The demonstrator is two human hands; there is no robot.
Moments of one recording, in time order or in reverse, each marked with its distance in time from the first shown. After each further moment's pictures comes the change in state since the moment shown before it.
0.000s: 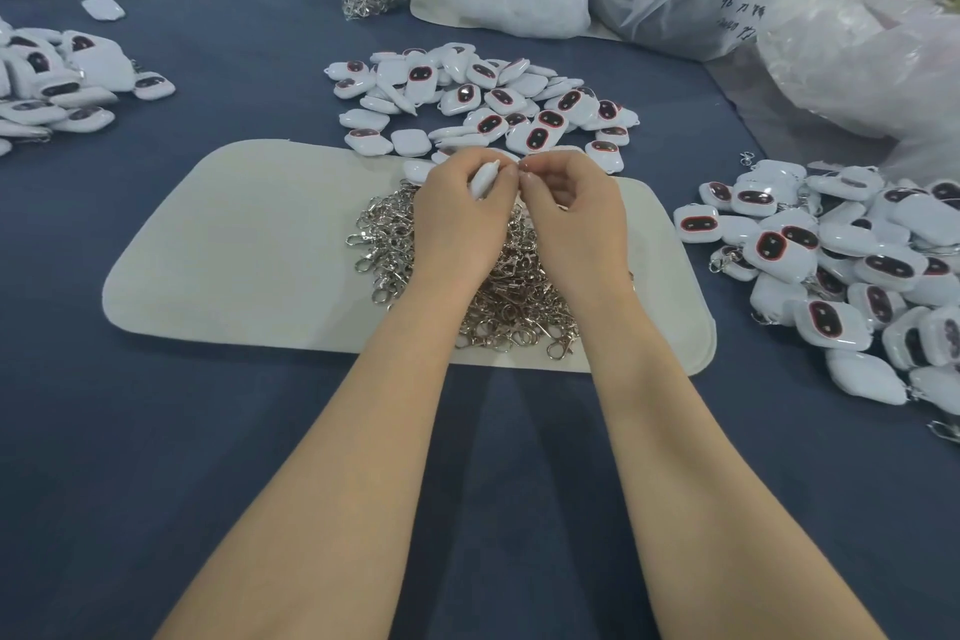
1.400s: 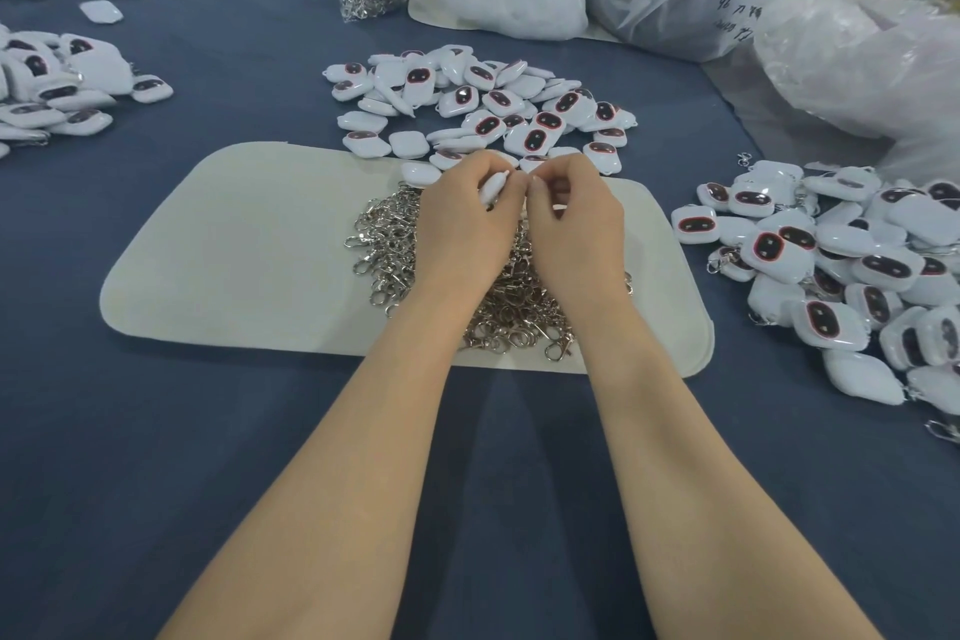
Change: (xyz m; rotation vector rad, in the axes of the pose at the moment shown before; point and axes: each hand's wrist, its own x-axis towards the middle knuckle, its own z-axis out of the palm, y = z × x) left_hand -0.005 -0.001 0.003 0.113 -0.022 0.084; right_hand 0.000 0.008 -0.001 -0.161 0.048 -0.072
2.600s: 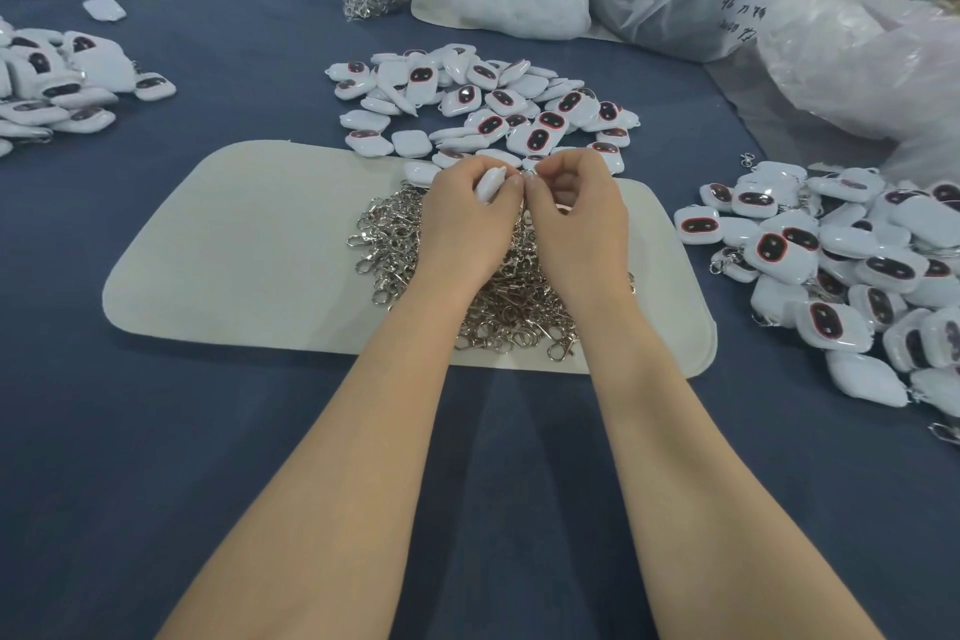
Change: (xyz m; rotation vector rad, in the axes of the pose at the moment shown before) left_hand 0.003 0.003 -0.001 -0.169 -0.041 -0.167; right_hand 0.000 -0.005 -0.001 0.131 0.001 0.035
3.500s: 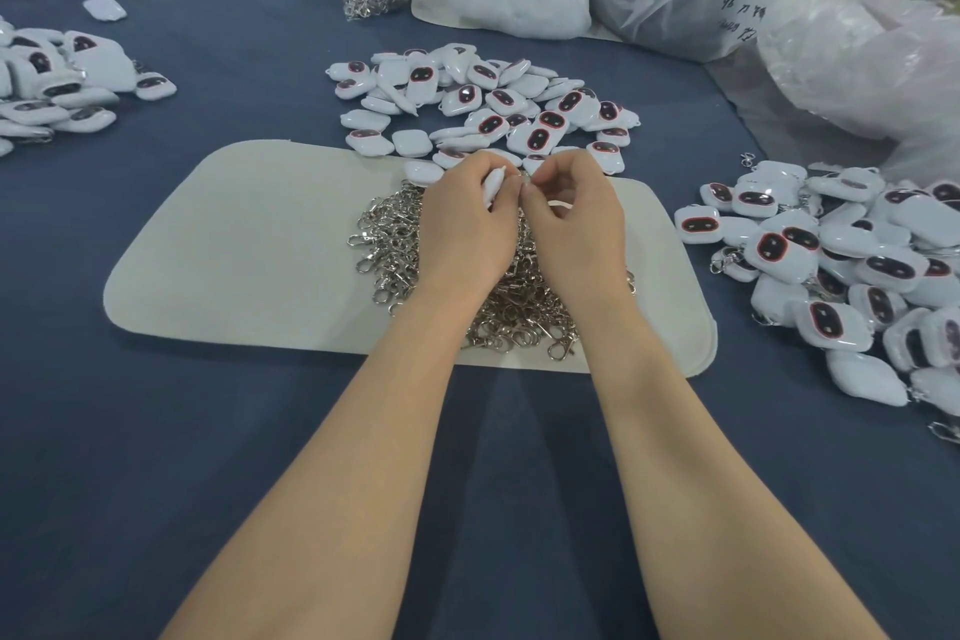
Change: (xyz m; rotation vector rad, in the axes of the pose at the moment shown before) left_hand -0.002 -0.003 0.000 0.231 0.062 0.191; right_hand 0.001 0.005 0.001 -0.024 -0.040 -0.027
